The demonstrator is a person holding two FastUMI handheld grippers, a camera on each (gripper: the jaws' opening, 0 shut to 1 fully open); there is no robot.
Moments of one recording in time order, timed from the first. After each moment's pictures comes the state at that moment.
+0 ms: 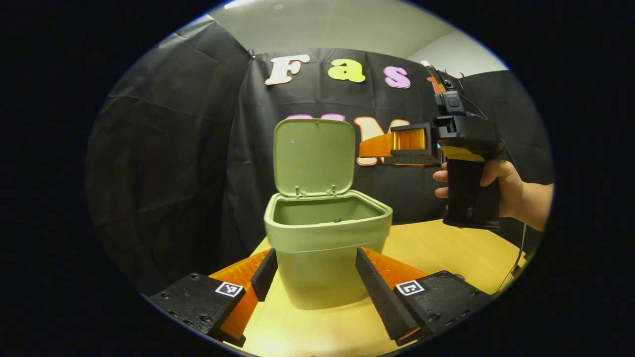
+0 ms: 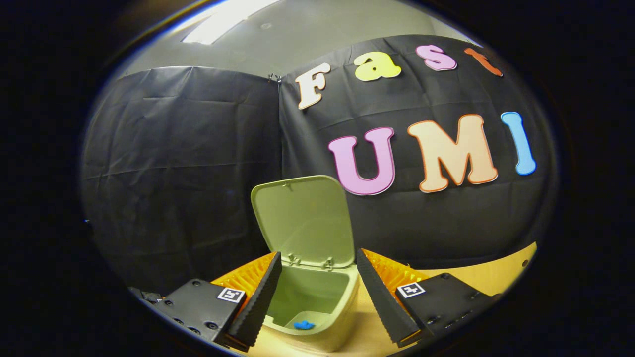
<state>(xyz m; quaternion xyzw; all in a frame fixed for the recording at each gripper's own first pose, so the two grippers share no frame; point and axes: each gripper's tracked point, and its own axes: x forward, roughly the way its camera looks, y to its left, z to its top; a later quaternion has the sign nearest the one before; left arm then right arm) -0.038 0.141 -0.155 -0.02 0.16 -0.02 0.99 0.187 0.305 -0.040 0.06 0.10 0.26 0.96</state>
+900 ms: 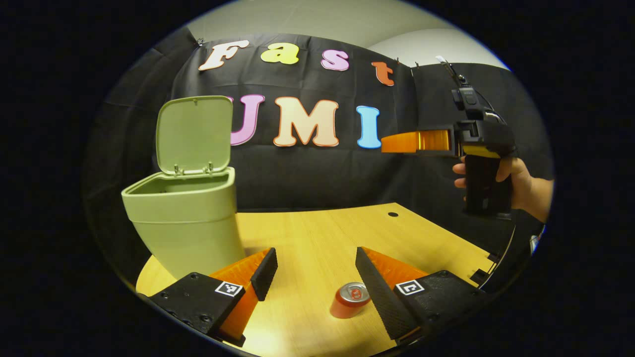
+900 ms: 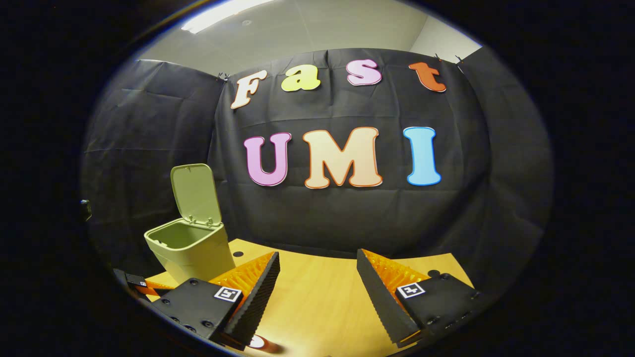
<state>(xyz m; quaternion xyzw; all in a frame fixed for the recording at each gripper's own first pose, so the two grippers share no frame) -0.051 -0.078 -0.206 -0.05 0.22 -0.17 0.96 0.119 0.002 -0.080 0.00 0.13 0.07 0.99</state>
